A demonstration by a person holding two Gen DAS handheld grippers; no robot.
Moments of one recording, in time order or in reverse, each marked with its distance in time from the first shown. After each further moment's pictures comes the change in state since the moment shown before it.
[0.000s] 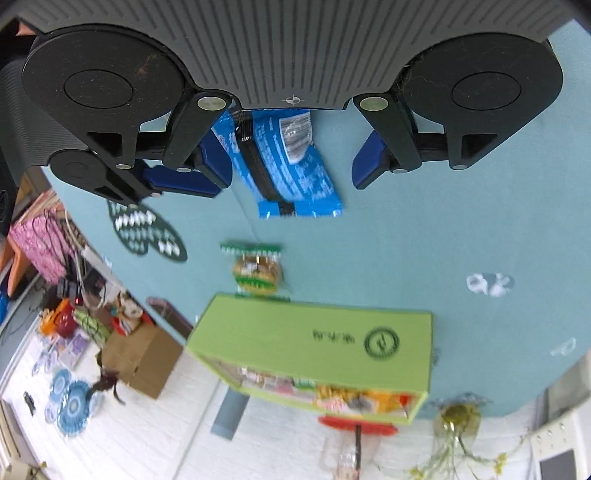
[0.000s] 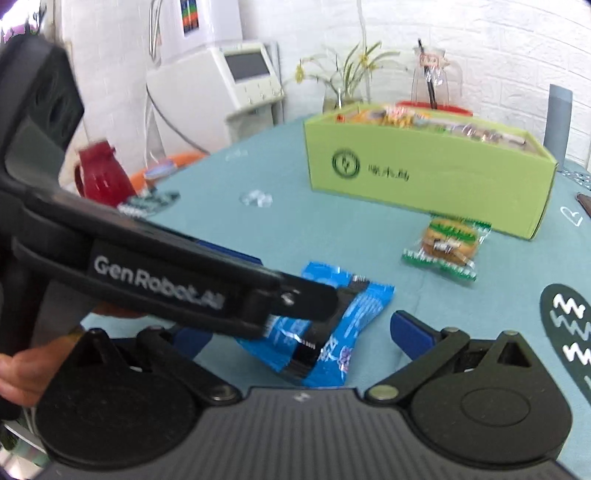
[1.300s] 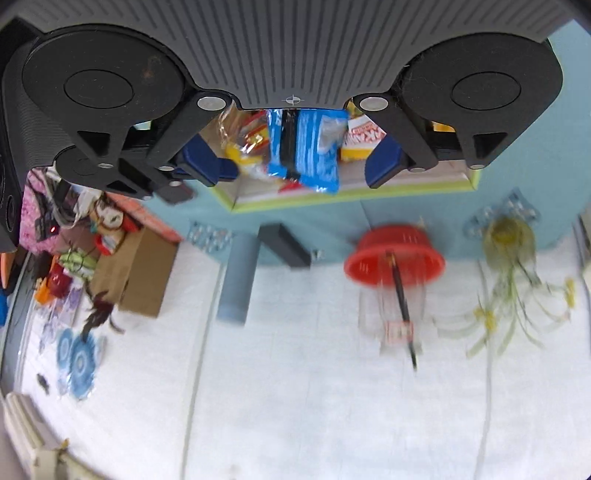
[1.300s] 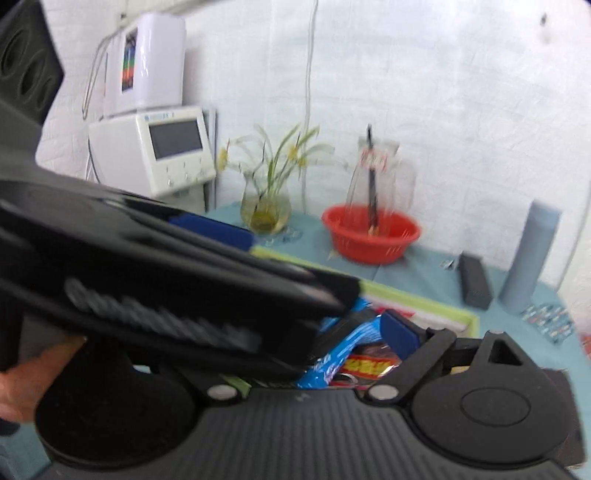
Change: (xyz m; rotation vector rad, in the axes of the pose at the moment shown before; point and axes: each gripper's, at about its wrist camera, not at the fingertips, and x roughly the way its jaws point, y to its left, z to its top) left arm 0.048 -0.032 0.196 0.196 -0.335 0.036; right arm 0.036 -0.121 0.173 -0.101 -0.228 -0.142
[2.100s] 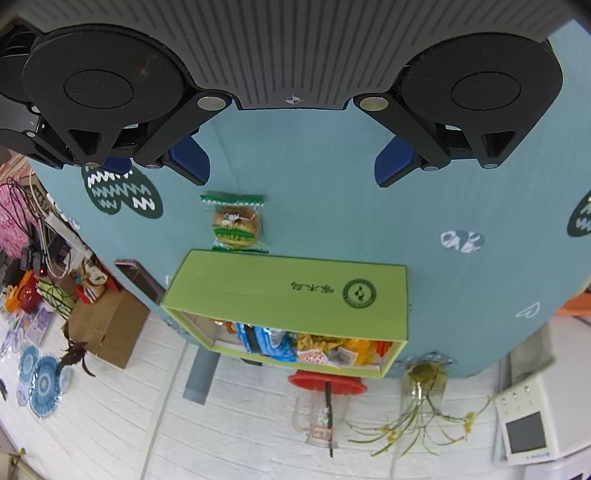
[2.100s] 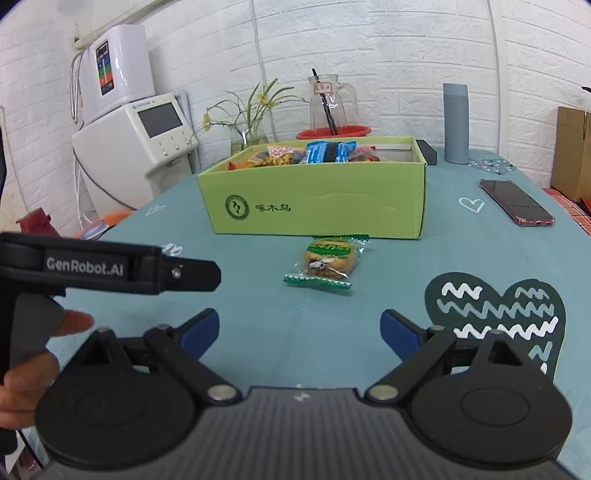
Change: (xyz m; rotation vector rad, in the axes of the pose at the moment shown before) left arm -0.116 -0.025 -0.156 -0.186 0.201 0.139; right arm -0.137 0.067 -0.142 0.281 0.114 -0.075
